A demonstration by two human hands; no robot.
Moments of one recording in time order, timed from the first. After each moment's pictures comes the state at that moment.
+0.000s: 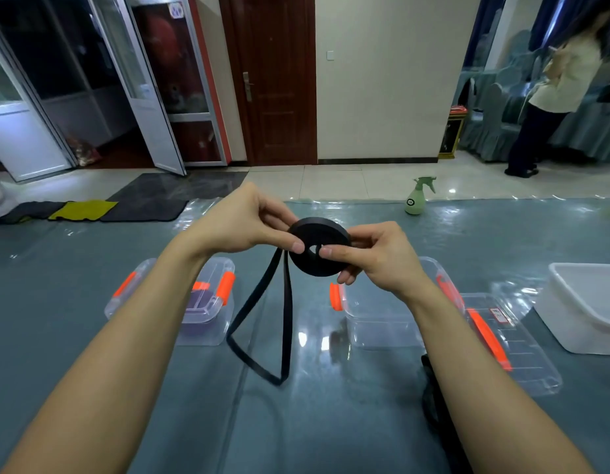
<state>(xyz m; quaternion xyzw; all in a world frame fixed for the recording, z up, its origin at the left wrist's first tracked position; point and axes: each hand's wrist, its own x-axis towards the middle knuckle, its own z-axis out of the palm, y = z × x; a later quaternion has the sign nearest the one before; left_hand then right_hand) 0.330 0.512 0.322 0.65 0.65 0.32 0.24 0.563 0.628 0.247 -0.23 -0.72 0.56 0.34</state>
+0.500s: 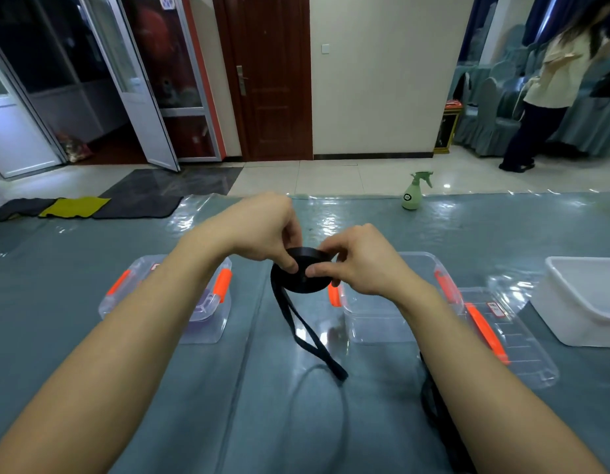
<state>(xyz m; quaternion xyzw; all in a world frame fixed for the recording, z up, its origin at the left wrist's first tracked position) 0.350 0.533 0.321 0.72 0.69 0.04 0.06 0.546 0.627 0.243 -0.25 -0.90 0.29 0.21</state>
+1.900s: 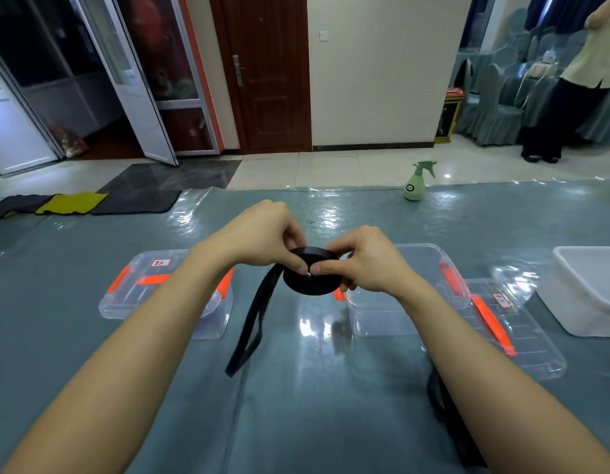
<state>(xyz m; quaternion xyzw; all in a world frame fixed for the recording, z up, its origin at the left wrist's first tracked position) 0.328 0.546 0.275 0.70 0.69 0.13 0.11 0.539 0.638 0.216 -0.29 -0.84 0.41 0.21</state>
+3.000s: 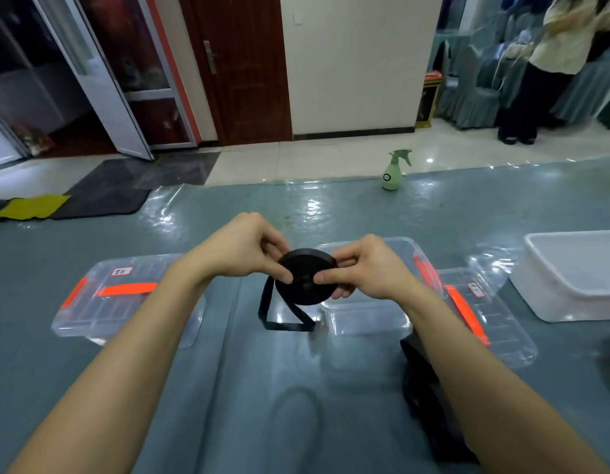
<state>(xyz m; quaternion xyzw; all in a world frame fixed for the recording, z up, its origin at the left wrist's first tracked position) 0.339 0.584 0.242 0.69 0.67 0.19 0.22 0.586 0.681 0.186 -0.31 -0.75 0.55 0.21</state>
